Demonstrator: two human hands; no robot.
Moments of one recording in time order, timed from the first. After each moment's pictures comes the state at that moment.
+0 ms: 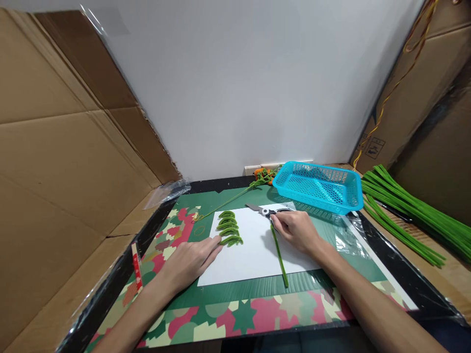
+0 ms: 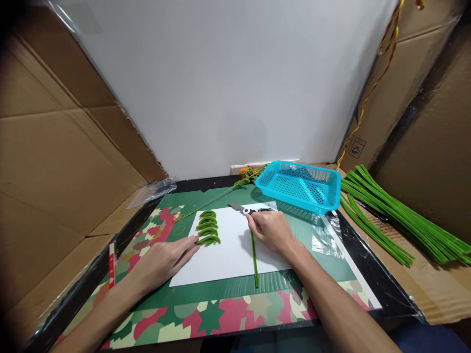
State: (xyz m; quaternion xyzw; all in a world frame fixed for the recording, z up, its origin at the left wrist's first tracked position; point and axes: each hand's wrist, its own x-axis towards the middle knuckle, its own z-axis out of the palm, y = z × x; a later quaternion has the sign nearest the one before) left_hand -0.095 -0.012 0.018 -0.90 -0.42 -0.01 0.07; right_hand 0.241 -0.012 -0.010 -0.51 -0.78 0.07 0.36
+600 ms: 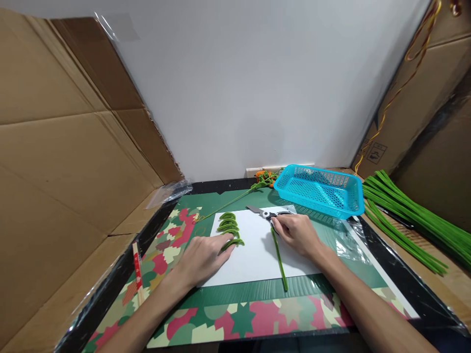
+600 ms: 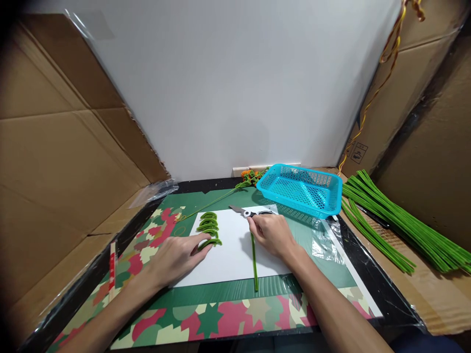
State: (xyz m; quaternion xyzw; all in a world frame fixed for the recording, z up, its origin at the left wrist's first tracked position) left_hand -0.060 -0.013 0.023 -0.89 -0.45 -0.06 0.04; right_hand 0.242 -0.012 -0.009 -0.51 -0.78 0.07 0.35
